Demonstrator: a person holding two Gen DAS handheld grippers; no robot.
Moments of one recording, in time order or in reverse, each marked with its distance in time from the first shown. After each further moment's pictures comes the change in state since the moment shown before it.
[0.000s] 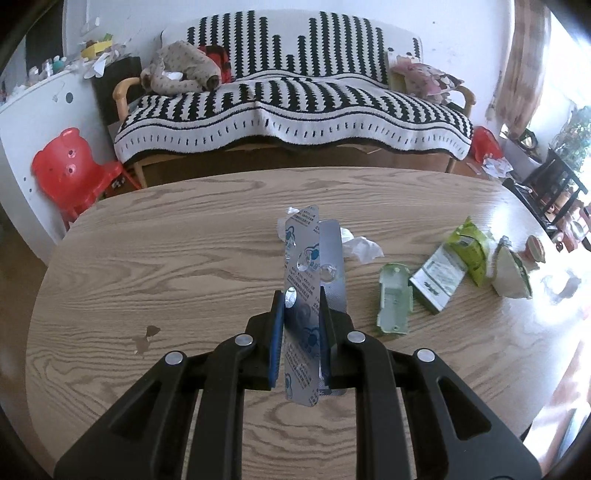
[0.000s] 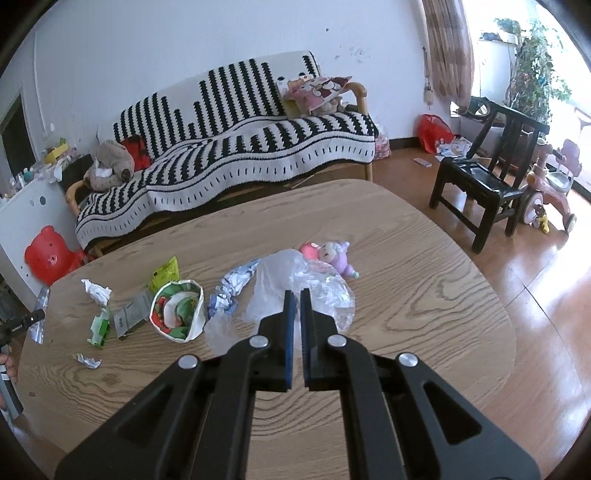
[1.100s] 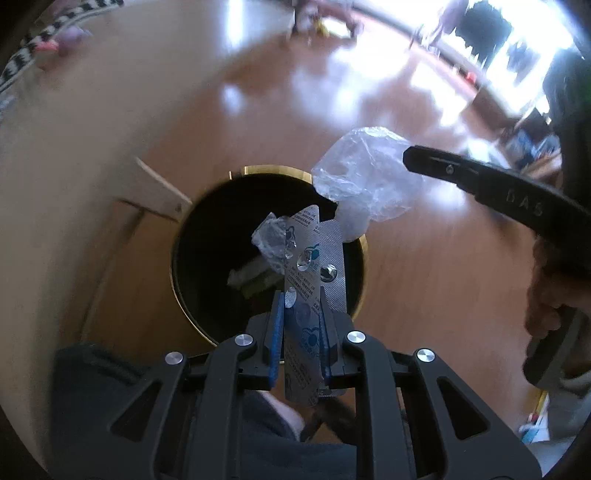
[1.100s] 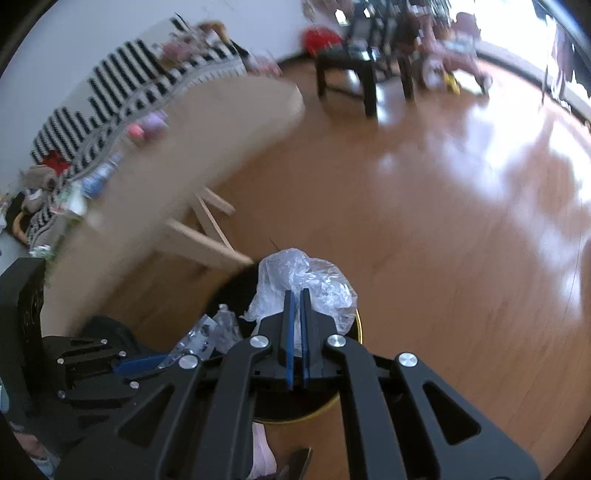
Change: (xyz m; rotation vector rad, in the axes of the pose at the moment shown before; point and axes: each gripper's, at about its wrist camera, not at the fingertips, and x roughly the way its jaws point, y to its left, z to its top) left arm 0.028 -0.448 -0.271 0.809 0.512 -0.637; right arm -0.081 -0.183 -0.253 0.379 0.305 -0.194
